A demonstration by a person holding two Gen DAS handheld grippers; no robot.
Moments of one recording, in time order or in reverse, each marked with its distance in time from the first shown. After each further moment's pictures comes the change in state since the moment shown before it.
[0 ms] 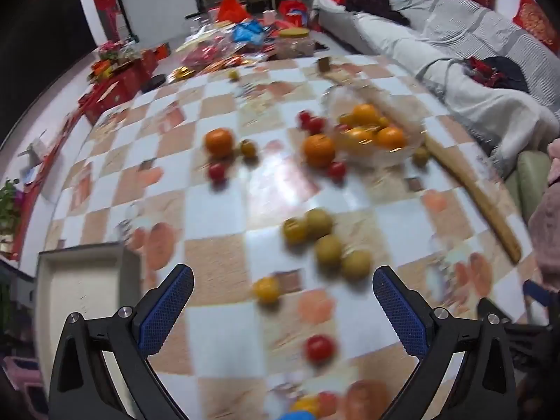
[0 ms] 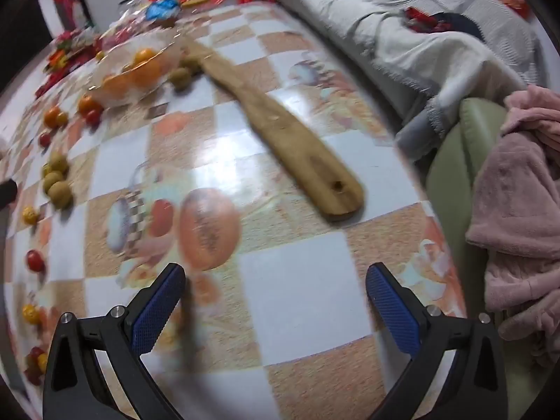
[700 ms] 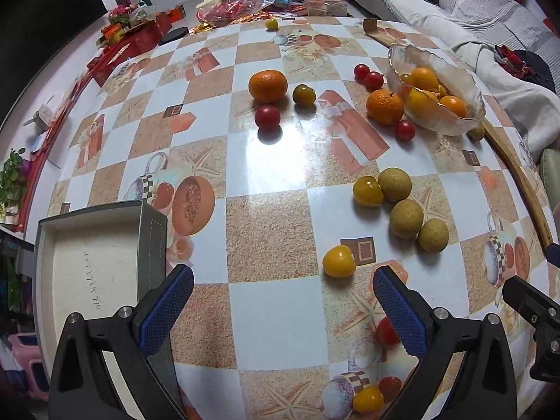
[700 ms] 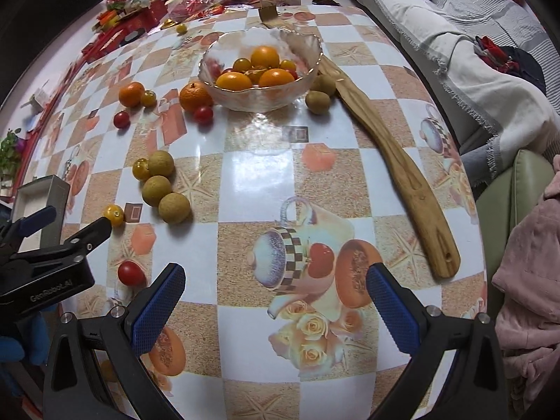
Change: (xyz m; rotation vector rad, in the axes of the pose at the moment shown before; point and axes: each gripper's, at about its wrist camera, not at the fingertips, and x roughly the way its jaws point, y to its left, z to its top) left arm 0.033 0.038 -0.010 -0.047 0.144 0.026; right arm -0.026 0.095 0.043 -0.172 0.076 0.109
